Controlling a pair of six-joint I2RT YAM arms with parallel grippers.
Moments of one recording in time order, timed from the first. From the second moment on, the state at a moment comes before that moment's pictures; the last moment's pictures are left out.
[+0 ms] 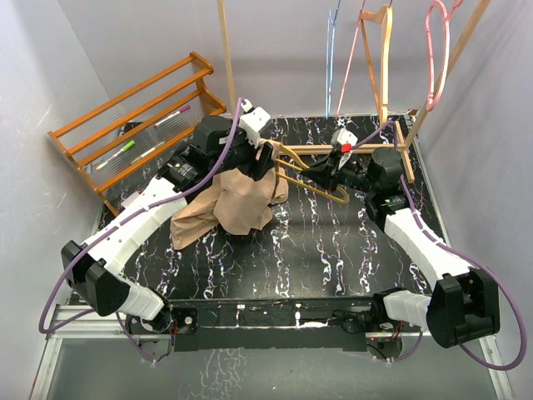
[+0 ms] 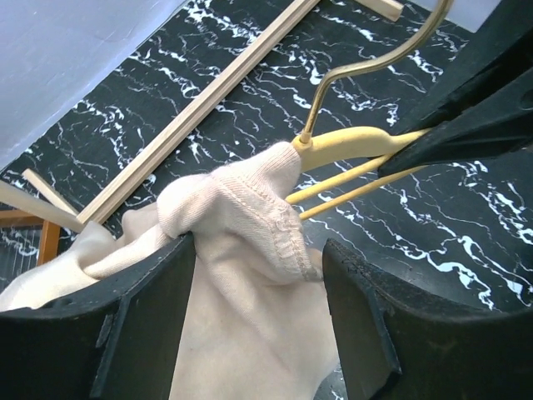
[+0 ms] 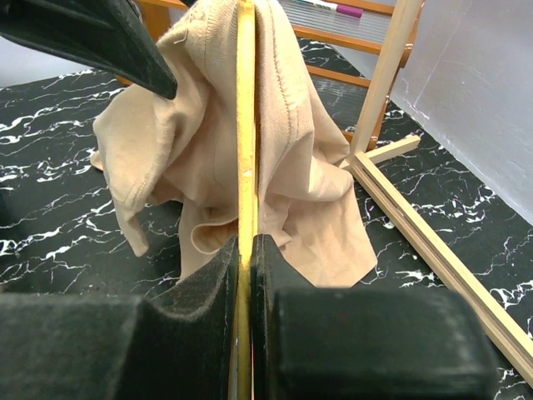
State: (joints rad) left arm -0.66 1.43 1.45 -0.39 0.22 0.12; right arm 0.23 1.18 0.82 0.34 -0.87 -0.08
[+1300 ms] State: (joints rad) left arm -0.68 1.45 1.53 -0.56 0.18 0.47; right arm 0.23 1.19 0.86 0.20 -0.99 -0.17
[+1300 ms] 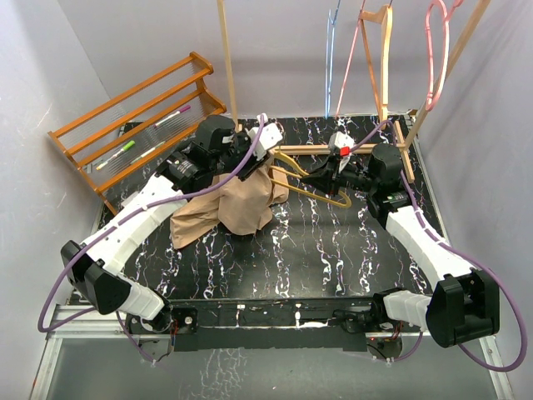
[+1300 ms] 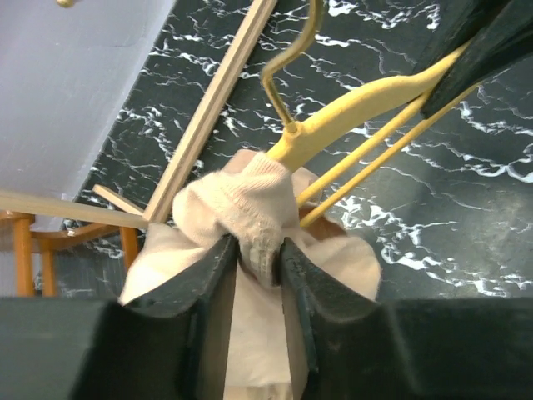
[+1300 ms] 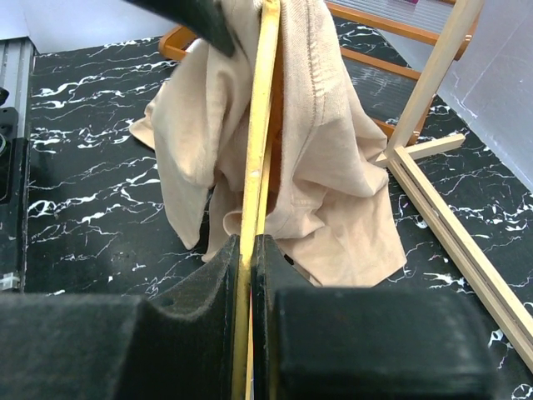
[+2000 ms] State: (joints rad) left arm -0.62 1.37 1.44 -0.48 0.43 0.49; right arm 0.23 1.19 0.90 0.17 -1.15 -0.18
